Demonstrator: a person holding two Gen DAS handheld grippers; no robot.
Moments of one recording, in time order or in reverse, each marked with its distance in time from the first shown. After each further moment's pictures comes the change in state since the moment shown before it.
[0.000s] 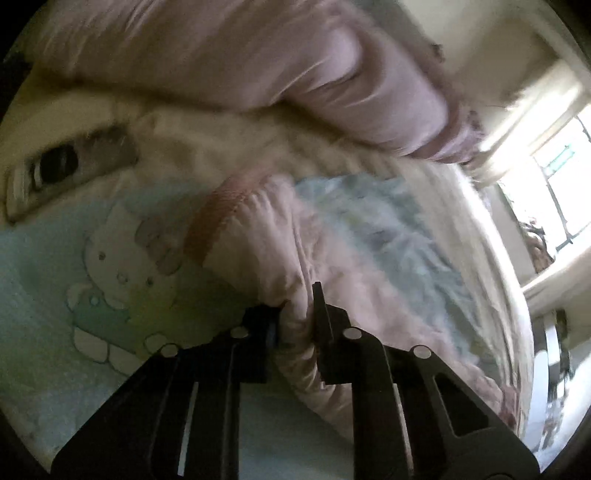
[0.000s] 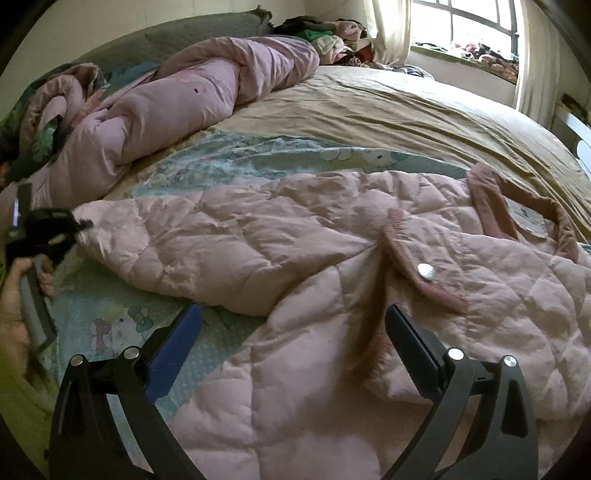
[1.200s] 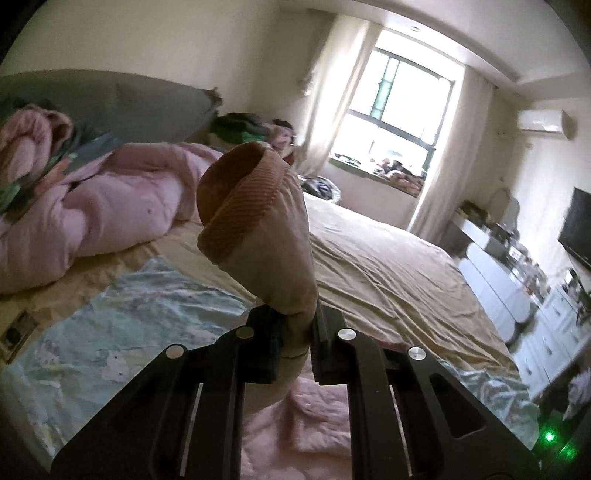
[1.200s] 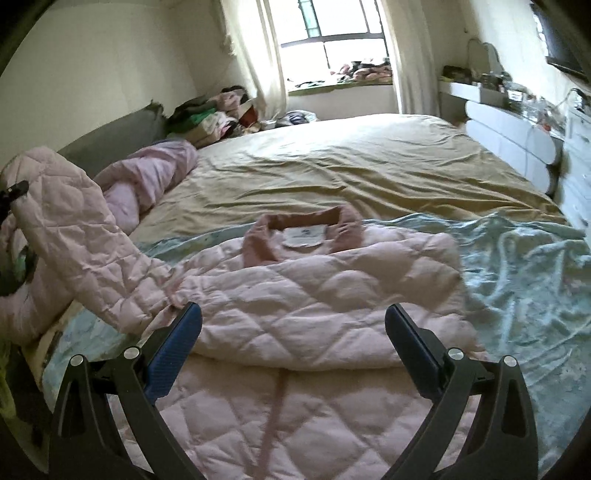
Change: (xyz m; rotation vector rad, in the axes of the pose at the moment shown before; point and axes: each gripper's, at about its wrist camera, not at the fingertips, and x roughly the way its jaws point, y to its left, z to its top) left arm -0.228 -0.309 -0.131 0.588 -0.199 -0.384; right arm -0.235 -0.214 -0.068 0.323 -0.256 -0.206
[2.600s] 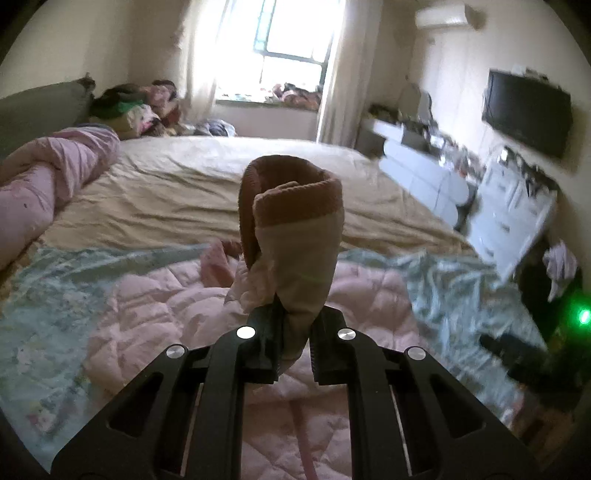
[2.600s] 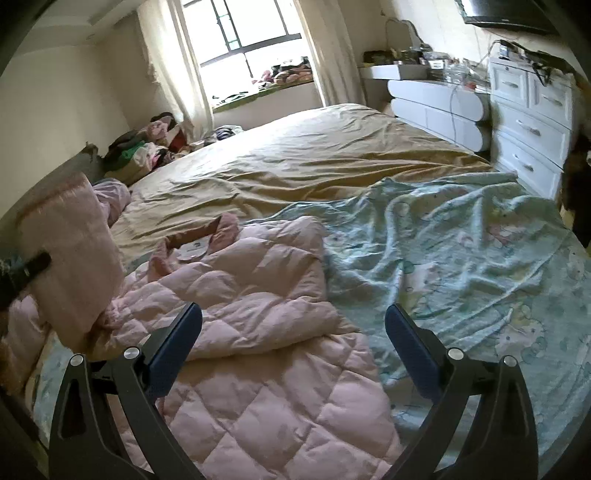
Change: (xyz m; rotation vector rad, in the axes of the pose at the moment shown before) left arm 0.073 -0.163 -0.152 0.318 0.250 -0.278; right arm -0.040 -0.151 -0.030 0.214 -0.028 -0.172
